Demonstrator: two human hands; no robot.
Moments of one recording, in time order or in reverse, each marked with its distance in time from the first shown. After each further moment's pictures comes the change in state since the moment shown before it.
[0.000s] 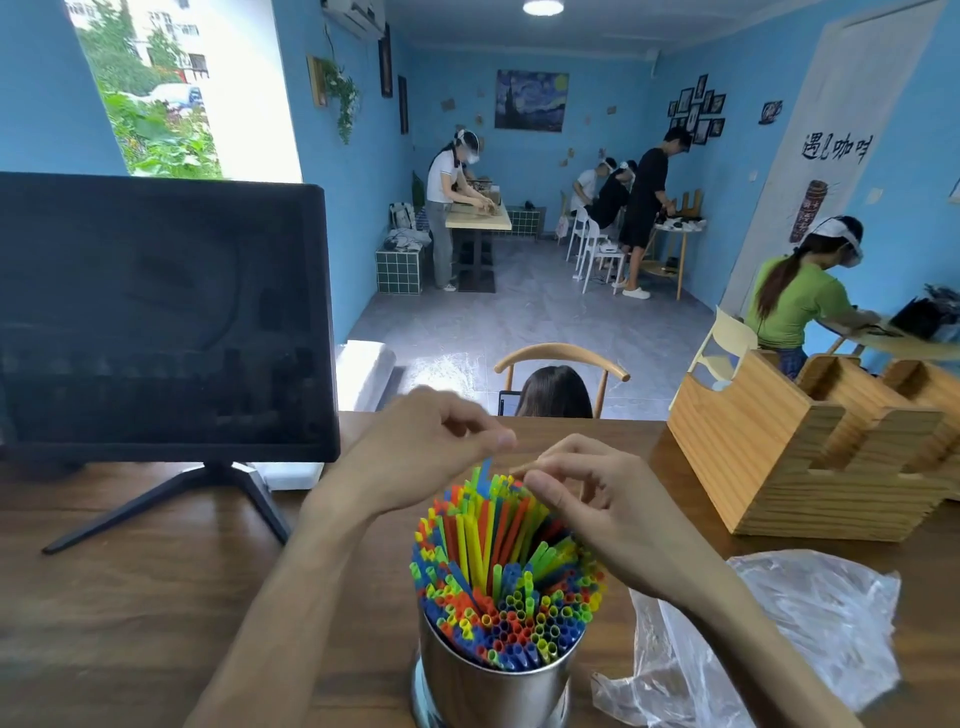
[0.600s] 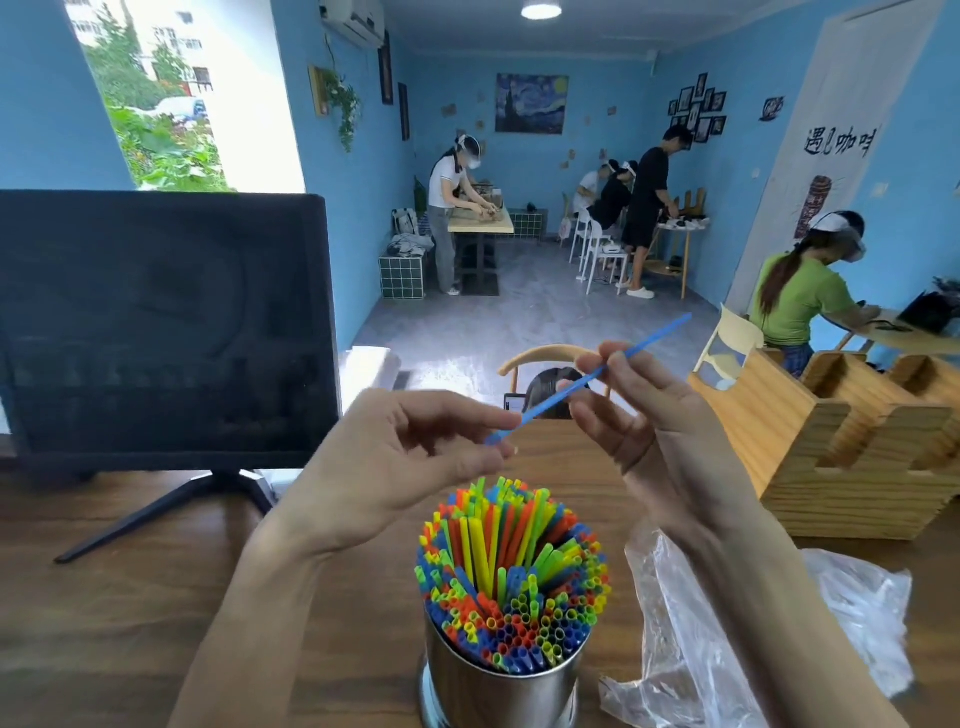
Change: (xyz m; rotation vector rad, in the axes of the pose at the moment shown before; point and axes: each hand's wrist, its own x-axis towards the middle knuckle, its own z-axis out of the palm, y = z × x) left_hand -0.037 0.017 -0.021 -0.402 -0.008 0.204; right_hand 0.025 -0.036 -0.031 1.306 0.305 0.211
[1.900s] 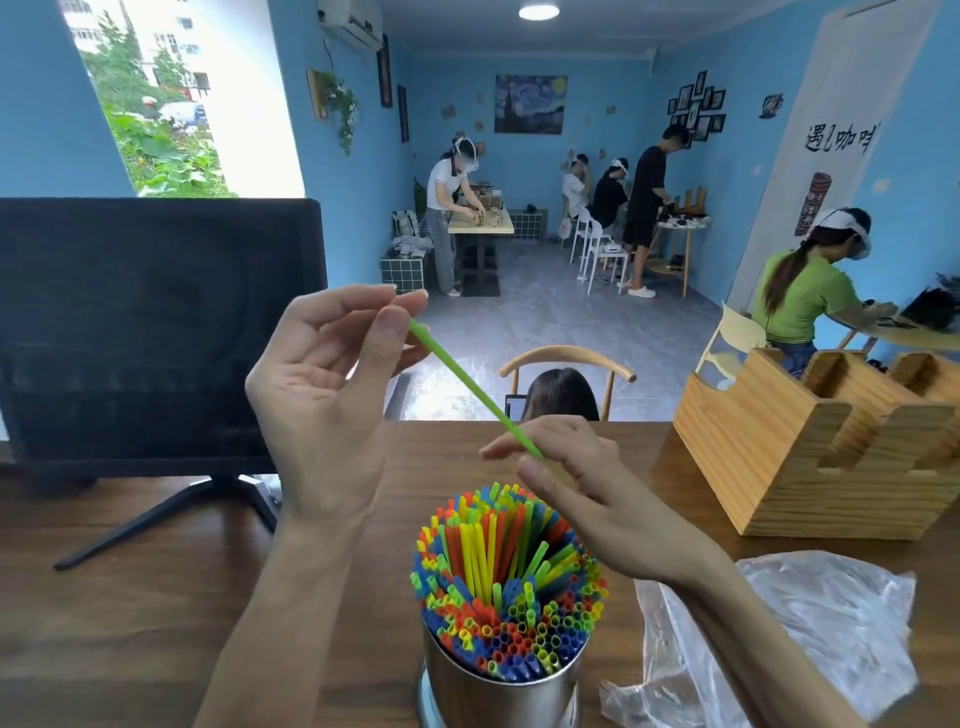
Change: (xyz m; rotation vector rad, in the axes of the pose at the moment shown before) left_hand 0.020 0.013 0.014 -0.336 0.724 0.421; right_hand 0.002 0.040 -0.030 -1.226 -0.537 -0.240
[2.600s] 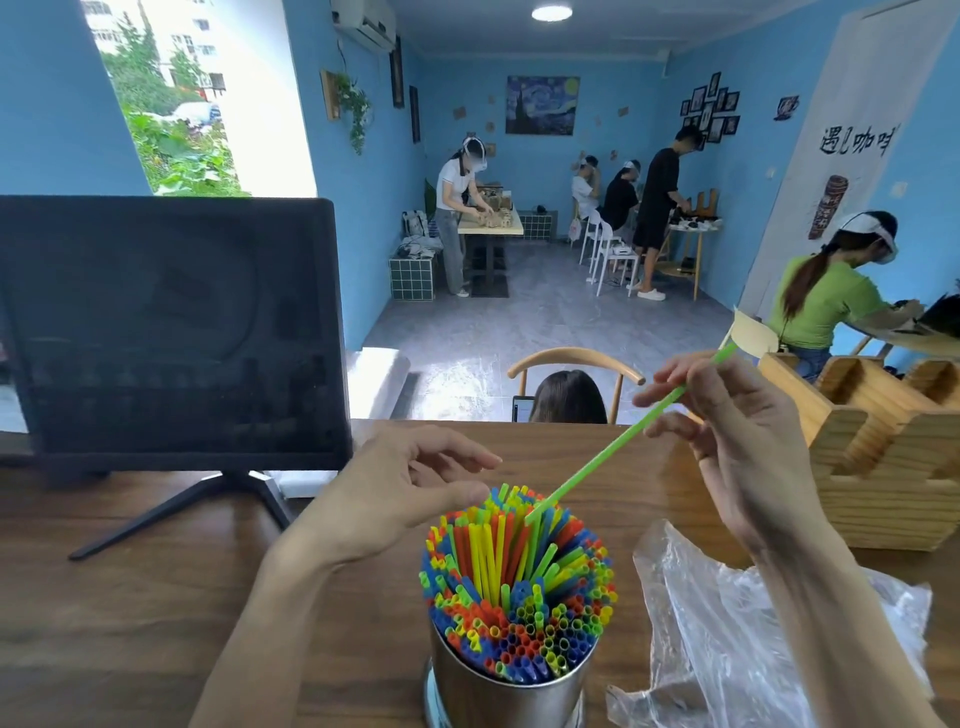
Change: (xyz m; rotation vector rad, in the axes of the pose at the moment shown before) left_hand -0.015 -0.037 -0.048 0.643 -0.752 -0.555; right_hand -0.011 -0.004 -0.055 0.769 0.590 -0.026
